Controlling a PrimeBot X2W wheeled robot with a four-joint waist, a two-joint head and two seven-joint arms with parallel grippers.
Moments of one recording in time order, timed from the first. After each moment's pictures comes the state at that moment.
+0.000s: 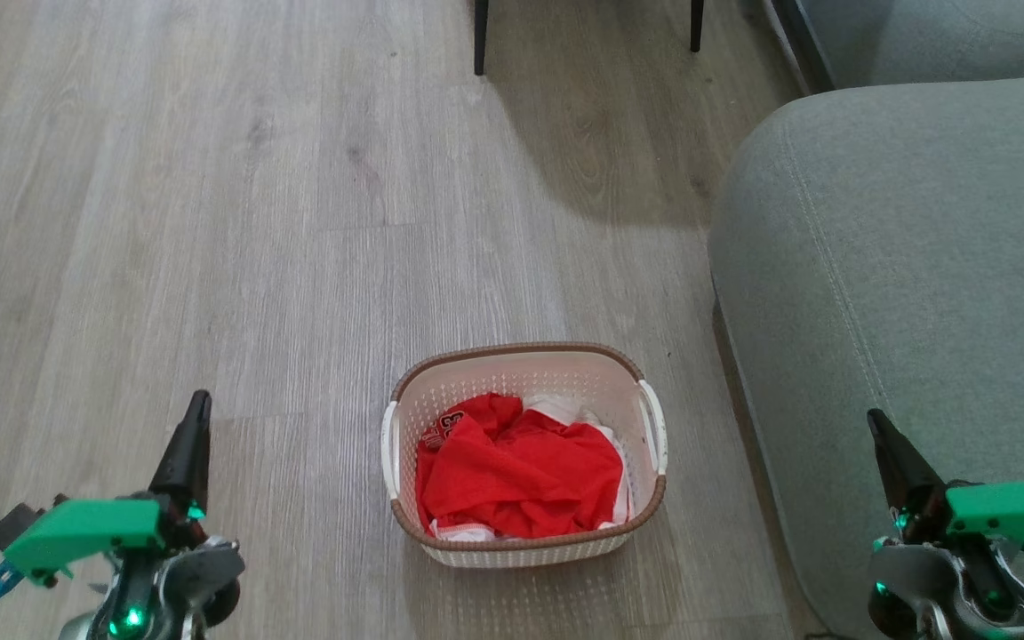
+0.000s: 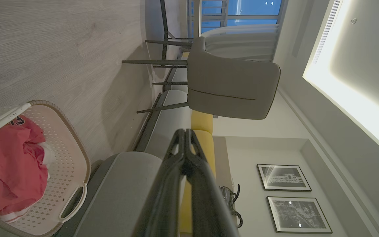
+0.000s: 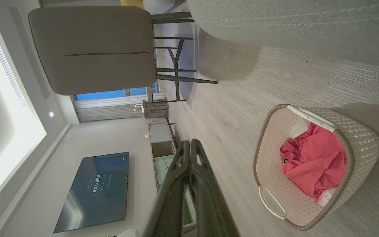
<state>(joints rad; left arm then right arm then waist) -0.06 0.05 0.08 0.28 -1.61 -0.12 0.11 -0.06 -0.04 -0.13 0.28 1.62 0.13 0.11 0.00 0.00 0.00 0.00</state>
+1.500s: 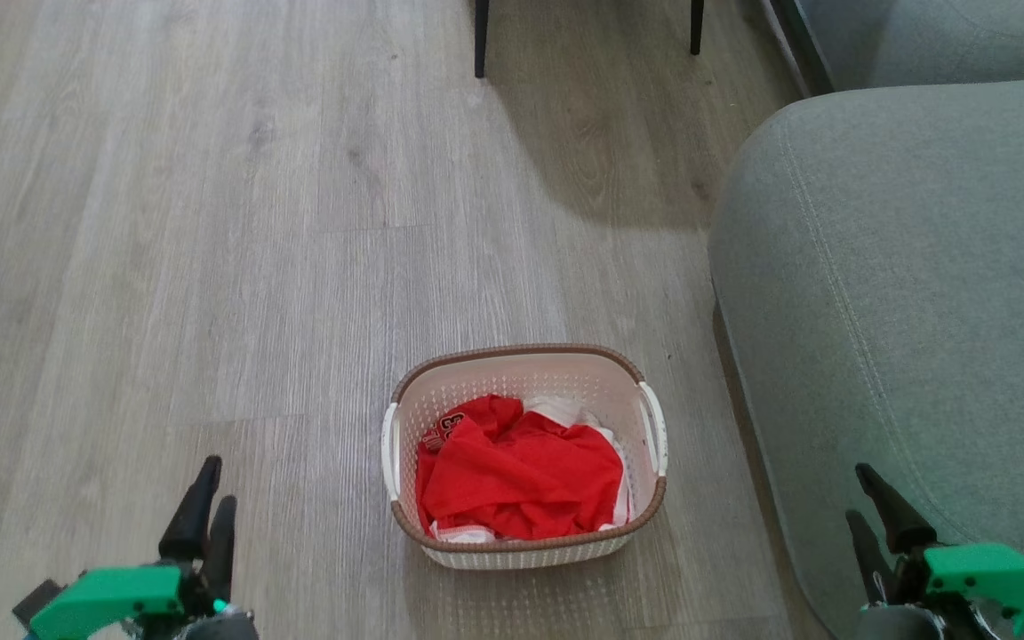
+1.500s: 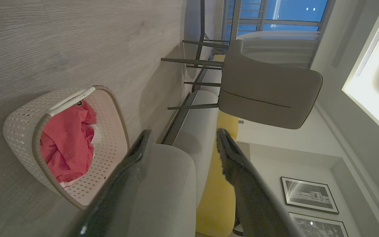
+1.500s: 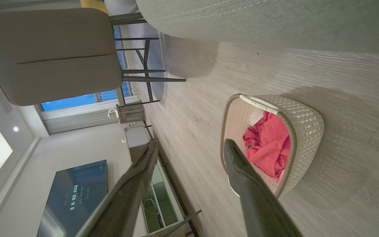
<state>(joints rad) 0.02 0.04 0.07 0.36 -1.61 -0.12 0.10 0.01 -0.03 -0.12 0.36 1.62 0.13 0.10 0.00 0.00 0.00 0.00</state>
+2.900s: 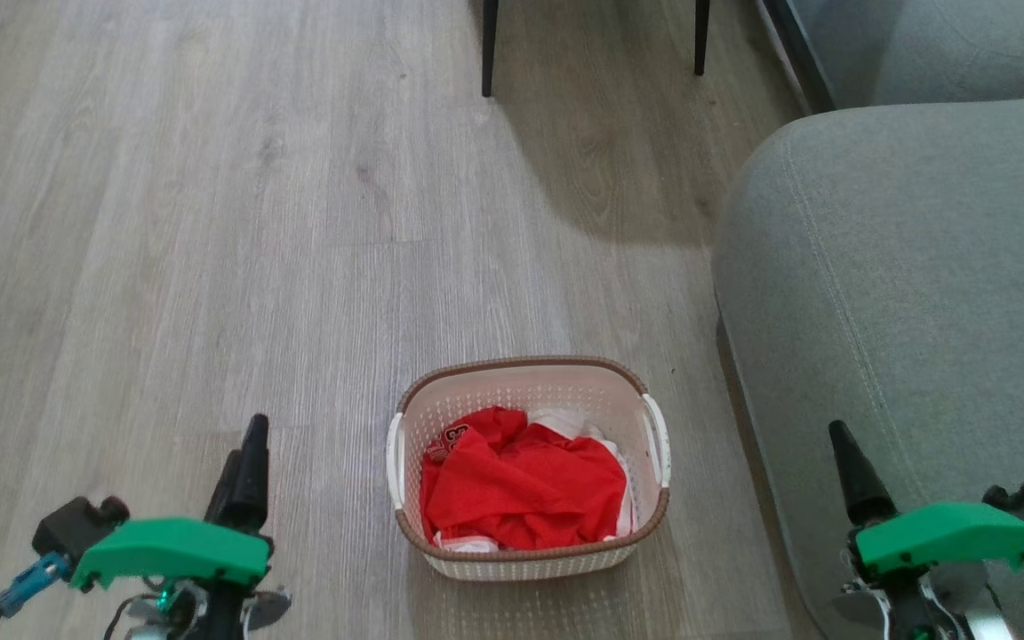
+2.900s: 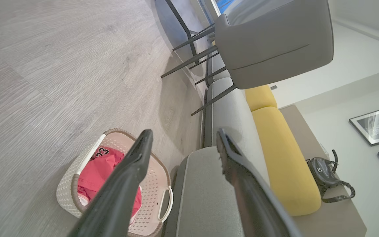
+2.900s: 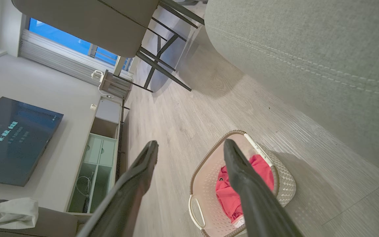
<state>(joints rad) 0.02 0.04 -0.04 0.21 -1.09 -0.04 -0.02 0.01 -0.03 -0.02 0.23 1.11 0.13 -0.02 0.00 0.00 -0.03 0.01</state>
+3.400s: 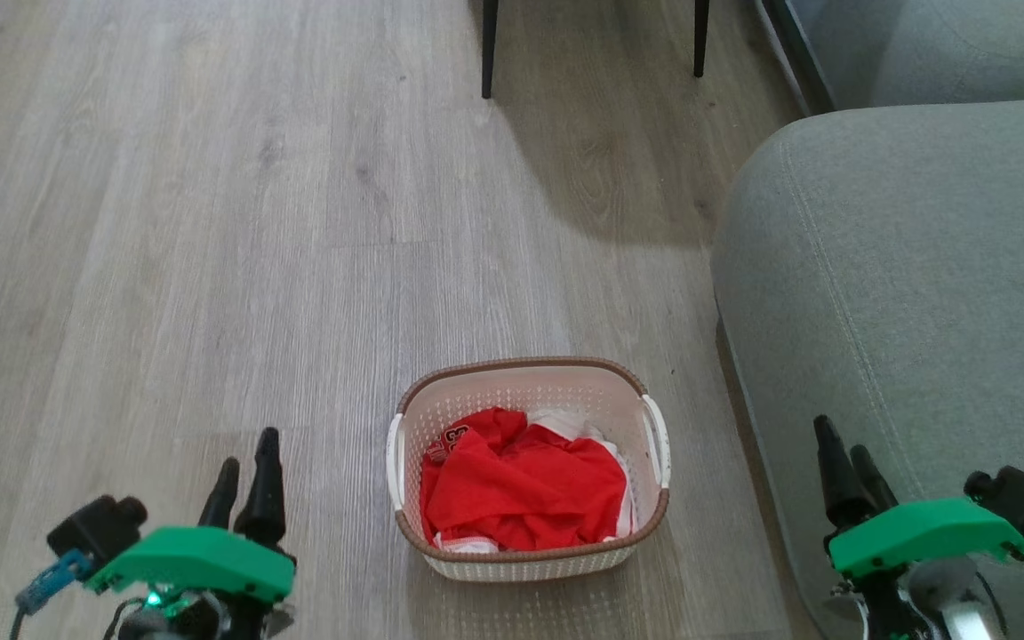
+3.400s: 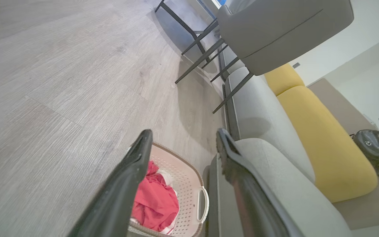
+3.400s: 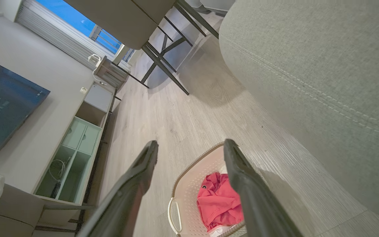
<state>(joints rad) 0.04 0.04 -0.07 0.19 -0.86 -0.01 -0.06 0.01 -0.03 0.01 0.21 0.92 0.13 -0.06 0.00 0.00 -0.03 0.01</state>
